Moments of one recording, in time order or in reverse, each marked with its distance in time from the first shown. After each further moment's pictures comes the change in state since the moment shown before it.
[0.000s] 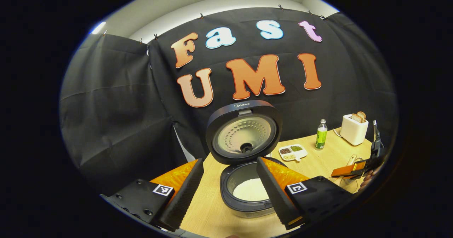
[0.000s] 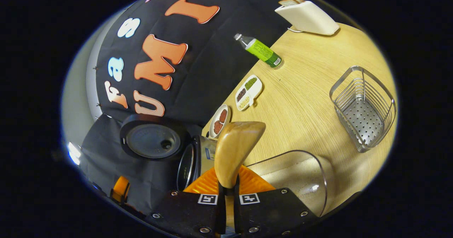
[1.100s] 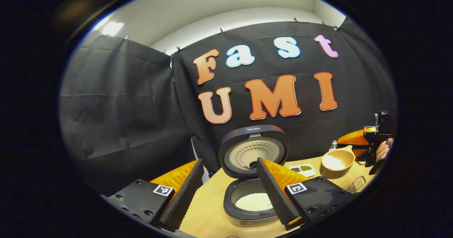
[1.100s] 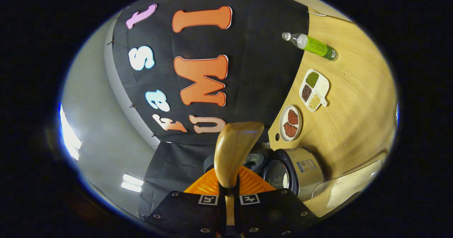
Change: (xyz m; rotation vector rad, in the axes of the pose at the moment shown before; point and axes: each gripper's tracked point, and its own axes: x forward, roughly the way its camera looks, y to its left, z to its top) left arm -0.035 0.017 0.040 -0.075 -0.152 0.200; right arm 0.000 0.171 0.077 0.262 0.071 0.438
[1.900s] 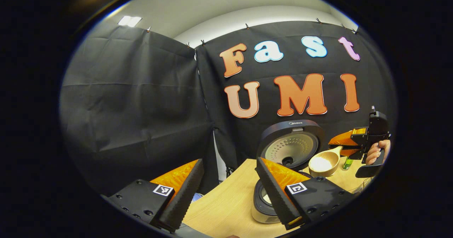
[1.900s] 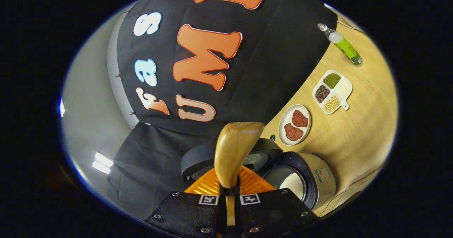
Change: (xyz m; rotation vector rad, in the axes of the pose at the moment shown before) left arm 0.006 0.089 -0.027 -0.034 0.052 0.132; right arm 0.105 -0.018 -0.053 -0.281 0.011 -0.161
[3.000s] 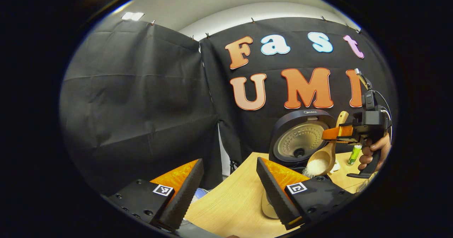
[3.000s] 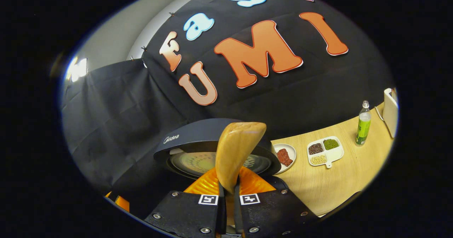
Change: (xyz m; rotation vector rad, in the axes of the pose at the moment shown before) left arm 0.007 0.036 -0.026 -0.013 0.049 0.018; right arm 0.035 0.031 -0.032 -0.700 -0.088 -0.167
